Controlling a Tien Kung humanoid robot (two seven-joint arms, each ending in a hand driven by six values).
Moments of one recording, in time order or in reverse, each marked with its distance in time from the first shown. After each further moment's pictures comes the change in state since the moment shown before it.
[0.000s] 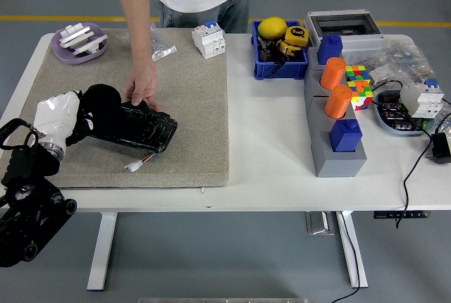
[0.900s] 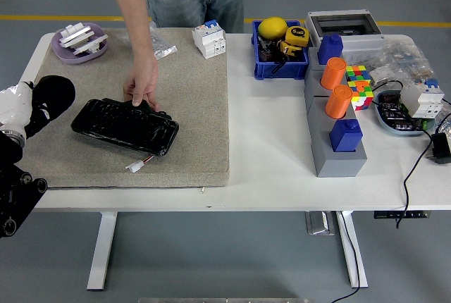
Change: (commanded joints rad) left arm -0.086 0.033 -0.073 0.207 -0.058 0.026 -0.040; right arm 0.005 0.002 0.011 0.006 -0.010 -0.007 -0.002
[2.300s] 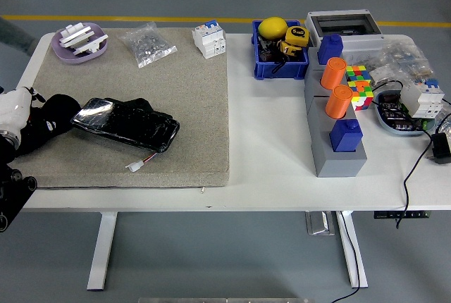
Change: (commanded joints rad) left arm -0.016 0.031 0.017 0.053 -0.012 -0.081 -0.081; right arm 0.000 -0.002 -0.009 -0.006 0.007 -0.011 0.002
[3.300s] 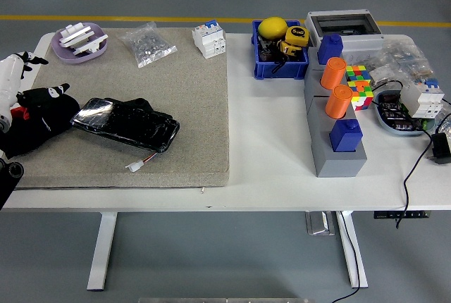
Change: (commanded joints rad) left arm 0.131 0.011 -0.236 -0.420 -0.198 -0.013 -0.097; right arm -0.008 0.001 0.007 -0.003 -0.001 0.003 -0.002
